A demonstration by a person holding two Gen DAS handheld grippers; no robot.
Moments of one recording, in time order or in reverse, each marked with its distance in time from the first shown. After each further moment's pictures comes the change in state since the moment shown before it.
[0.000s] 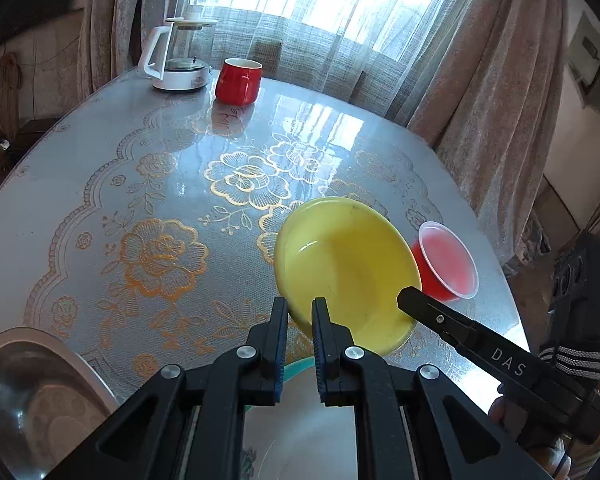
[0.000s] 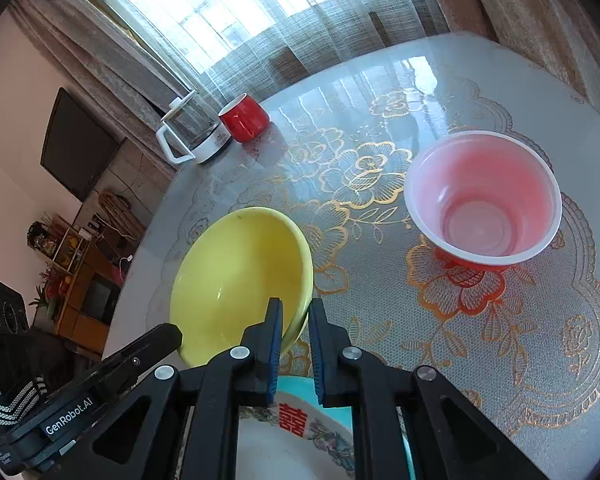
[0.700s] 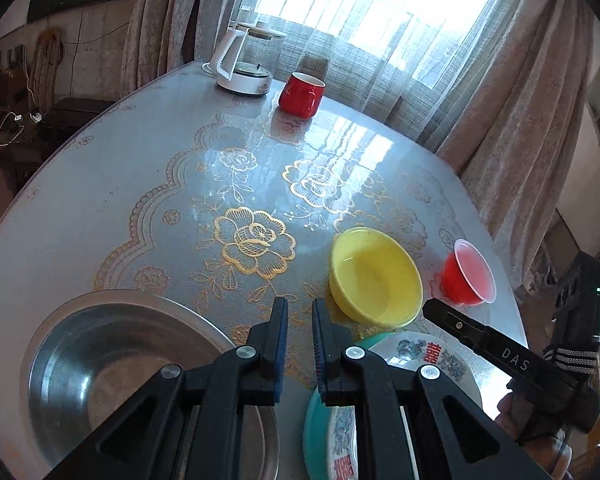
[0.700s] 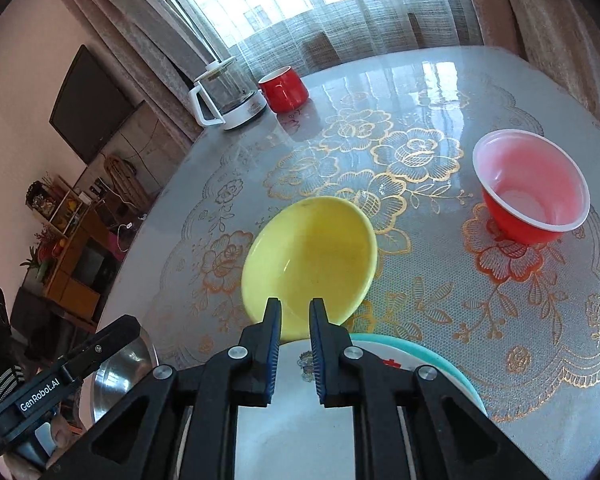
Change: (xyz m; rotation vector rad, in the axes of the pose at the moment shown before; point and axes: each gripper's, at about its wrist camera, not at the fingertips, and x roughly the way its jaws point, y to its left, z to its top) left arm -0.036 0.072 -0.015 -0.110 -0.035 0.032; right arm 0.010 0.049 -0.029 -0.087 0.048 -0.027
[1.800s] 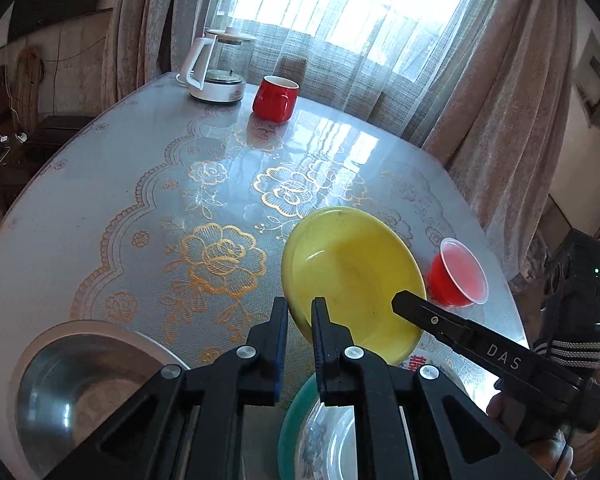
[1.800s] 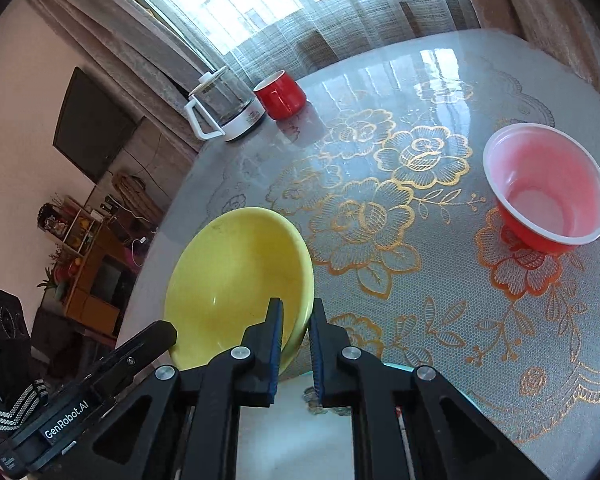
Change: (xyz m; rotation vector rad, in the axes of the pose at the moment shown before) left arm -0.004 -0.027 0.008 0.060 -0.019 -0.021; right arm 0.004 -0.002 0.014 0.046 0.003 0.079
